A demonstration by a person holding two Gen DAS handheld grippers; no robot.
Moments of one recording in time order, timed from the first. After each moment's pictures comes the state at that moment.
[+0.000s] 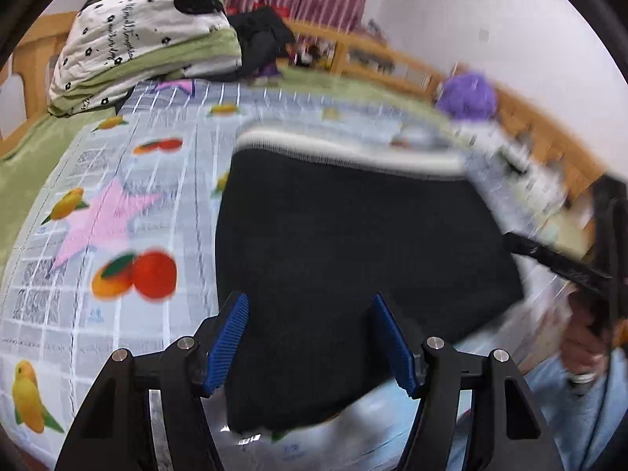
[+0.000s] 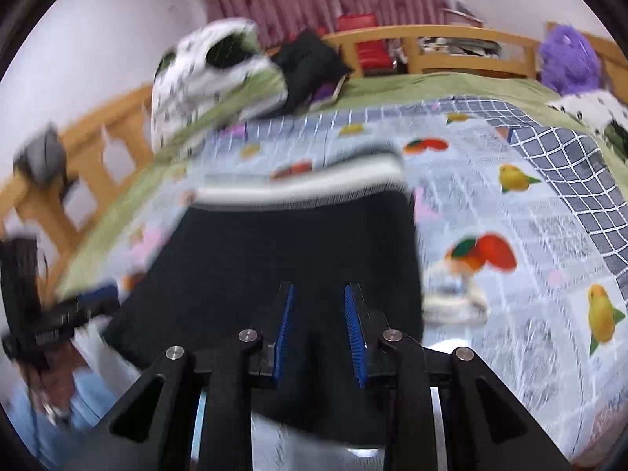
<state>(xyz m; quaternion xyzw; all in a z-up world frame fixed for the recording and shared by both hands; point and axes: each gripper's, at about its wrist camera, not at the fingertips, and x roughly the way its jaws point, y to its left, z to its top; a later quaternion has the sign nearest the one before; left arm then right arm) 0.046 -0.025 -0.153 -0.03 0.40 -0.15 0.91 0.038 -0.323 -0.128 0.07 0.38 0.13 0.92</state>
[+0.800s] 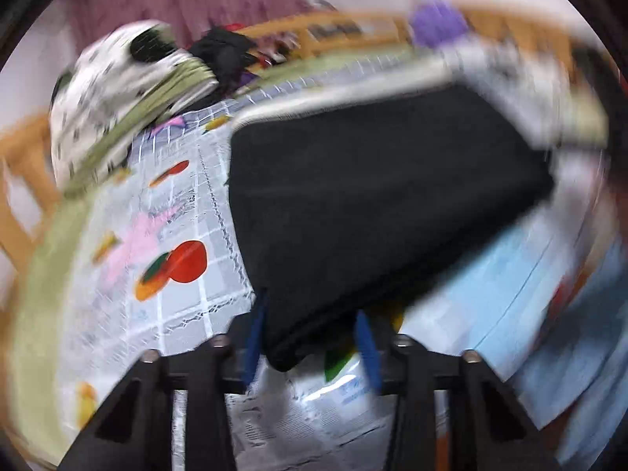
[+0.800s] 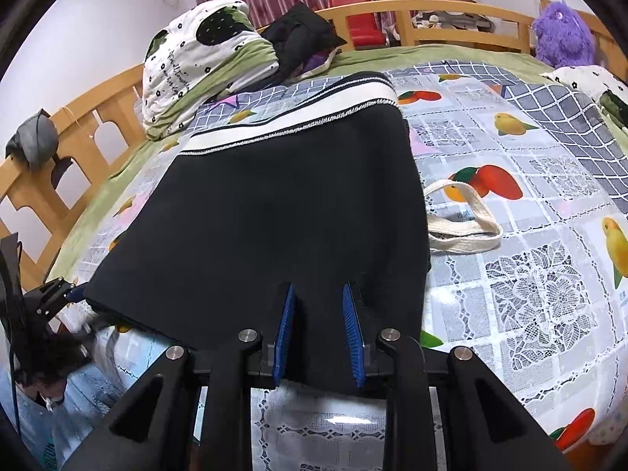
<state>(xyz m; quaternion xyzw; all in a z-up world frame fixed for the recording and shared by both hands) -0.001 -0.024 -0.161 0.10 0.35 -0.15 0.92 0.021 -0.330 -0.167 0.09 0.40 0.12 0.90</state>
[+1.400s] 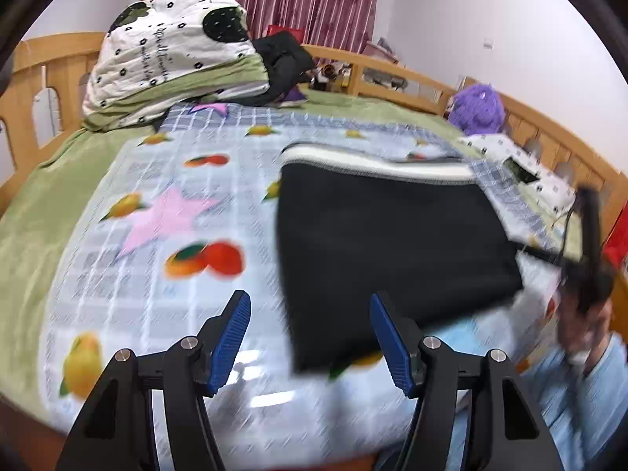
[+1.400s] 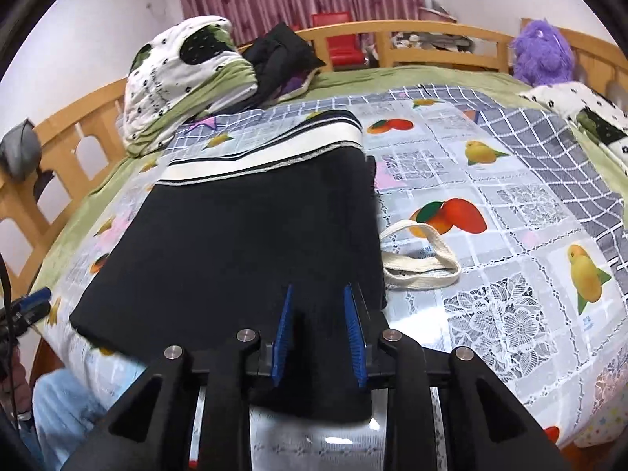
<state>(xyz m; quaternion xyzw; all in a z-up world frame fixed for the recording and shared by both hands) -0.001 0.018 -0.116 -0.04 0.35 -0.13 0.93 0.030 -0.341 -0.151 0.08 0.38 0.07 0.92</state>
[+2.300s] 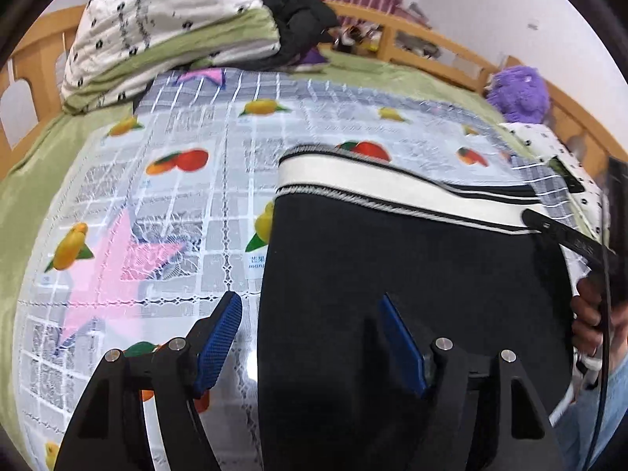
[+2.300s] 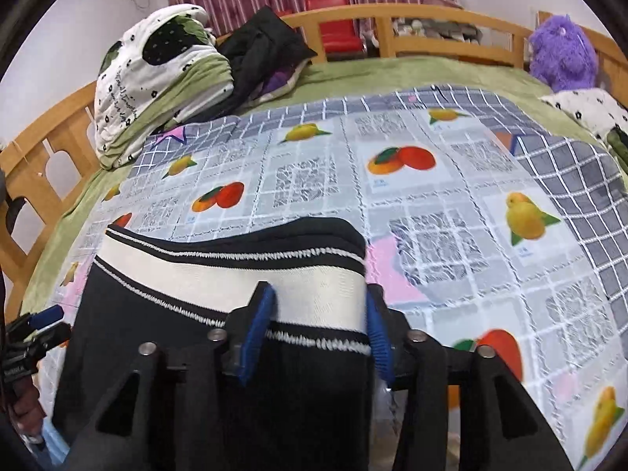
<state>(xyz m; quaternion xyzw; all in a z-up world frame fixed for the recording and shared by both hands) 0.157 -0.022 -0.141 -0.04 0.44 -0.08 0.89 0.184 -0.344 -0.144 0.07 0.39 0.07 0.91</state>
